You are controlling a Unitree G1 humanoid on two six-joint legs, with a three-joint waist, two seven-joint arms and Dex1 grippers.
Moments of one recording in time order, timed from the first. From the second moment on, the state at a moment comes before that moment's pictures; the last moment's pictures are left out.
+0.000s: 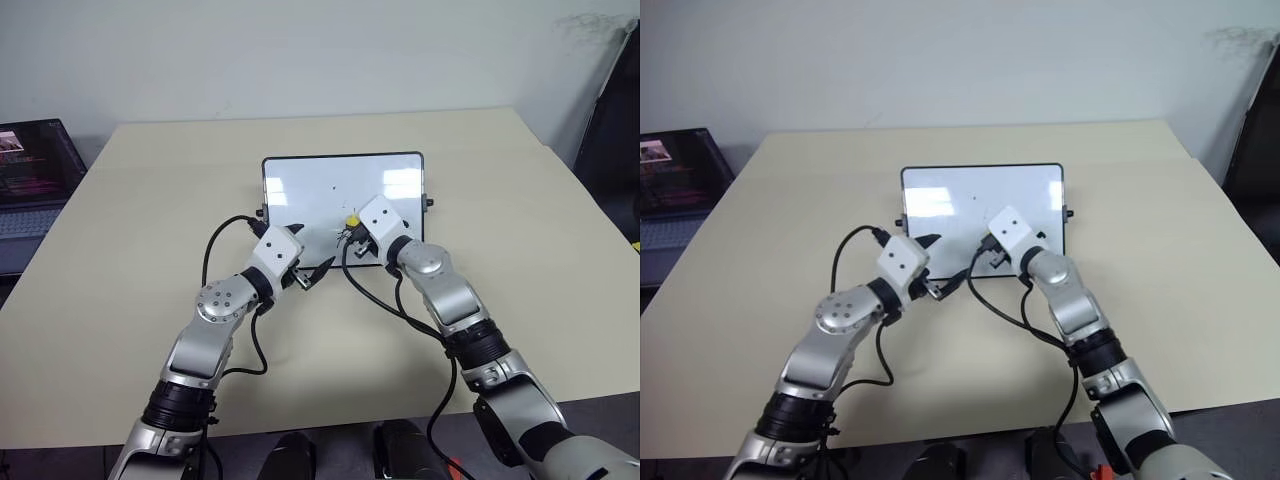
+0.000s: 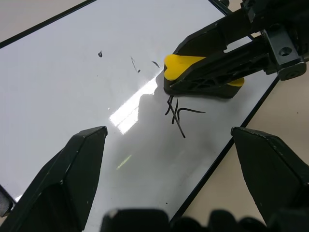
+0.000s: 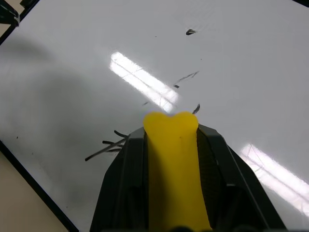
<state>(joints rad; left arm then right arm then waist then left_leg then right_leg) -0.32 0.41 -0.13 -0.12 -0.04 0.22 -0.54 -0.68 -0.16 0.27 0.21 -0.15 0.39 0.36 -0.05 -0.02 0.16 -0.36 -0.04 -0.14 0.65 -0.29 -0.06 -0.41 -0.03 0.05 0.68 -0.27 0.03</state>
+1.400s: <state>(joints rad) -0.31 0.42 -0.13 -0.15 -0.04 0.24 -0.55 -1.04 0.02 0.22 0.76 -0.15 0.05 0.22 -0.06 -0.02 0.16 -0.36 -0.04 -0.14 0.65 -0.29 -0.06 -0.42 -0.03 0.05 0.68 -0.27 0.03</state>
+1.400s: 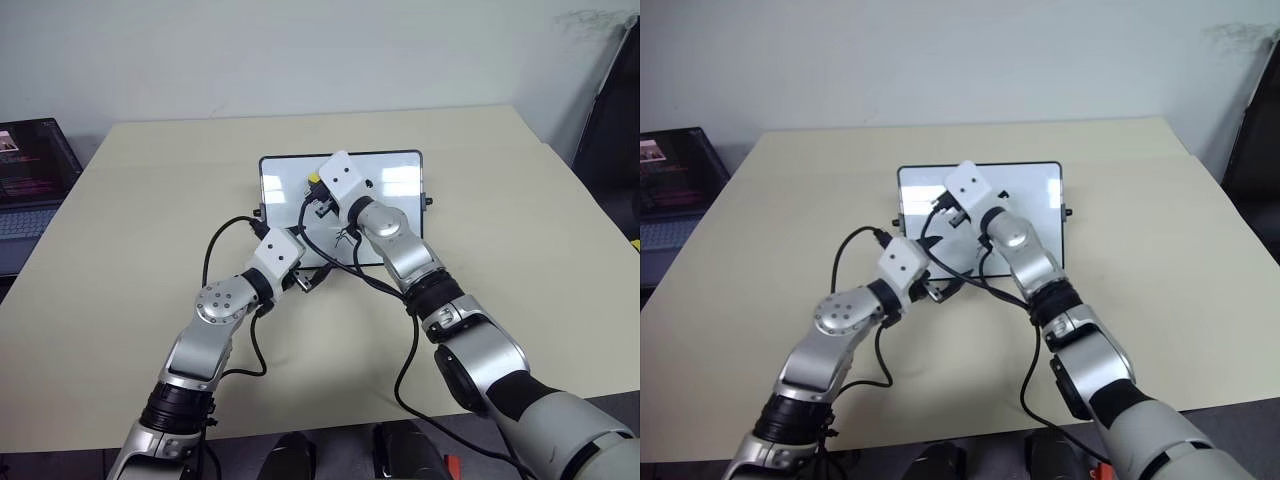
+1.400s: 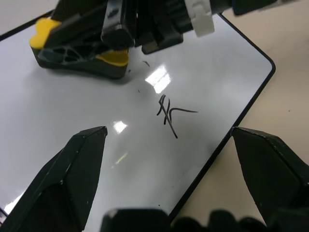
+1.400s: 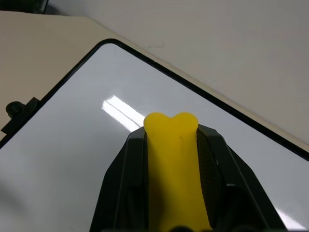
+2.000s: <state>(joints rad) -0.31 0.40 -0.13 -0.16 -0.04 0.26 -0.53 -0.88 -0.04 0.28 0.50 -0.24 0.23 0.28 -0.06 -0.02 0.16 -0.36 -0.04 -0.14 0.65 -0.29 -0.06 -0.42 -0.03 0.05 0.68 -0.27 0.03</state>
